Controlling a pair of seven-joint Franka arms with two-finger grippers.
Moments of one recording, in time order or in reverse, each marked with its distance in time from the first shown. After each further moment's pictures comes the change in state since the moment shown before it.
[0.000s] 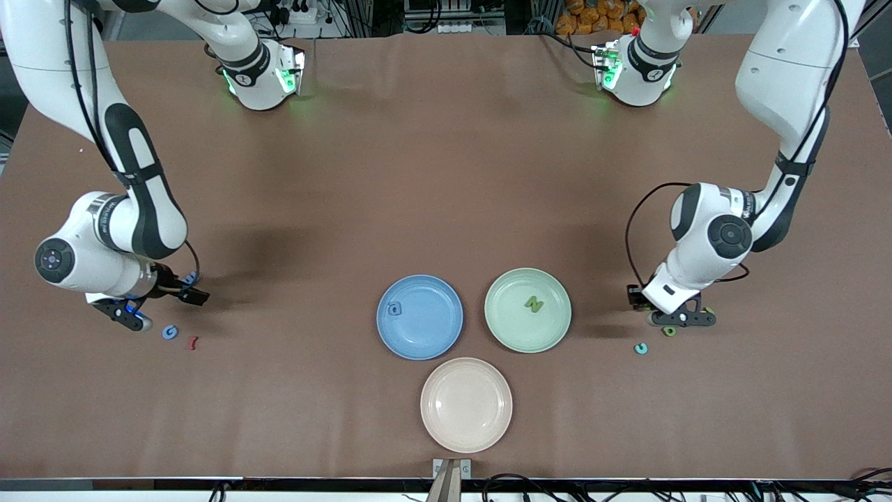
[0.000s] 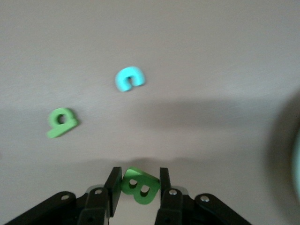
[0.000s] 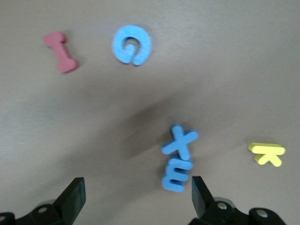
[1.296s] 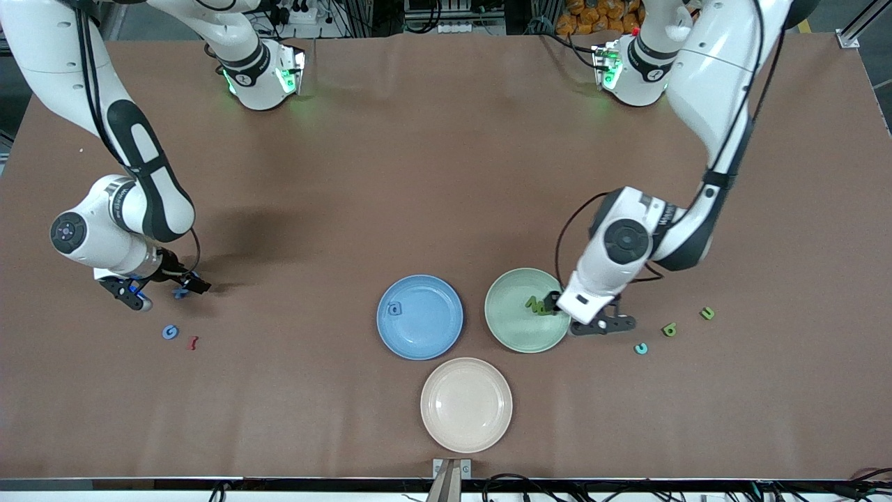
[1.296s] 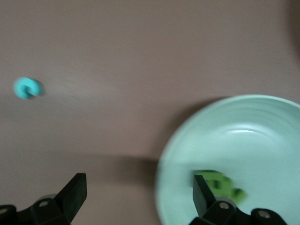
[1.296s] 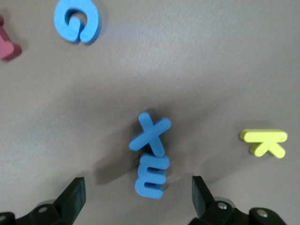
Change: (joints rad) left arm -0.236 0.098 0.024 0.252 0.028 -0.183 -0.300; right arm -0.023 -0.035 0.002 -0.189 0.056 0.233 0.001
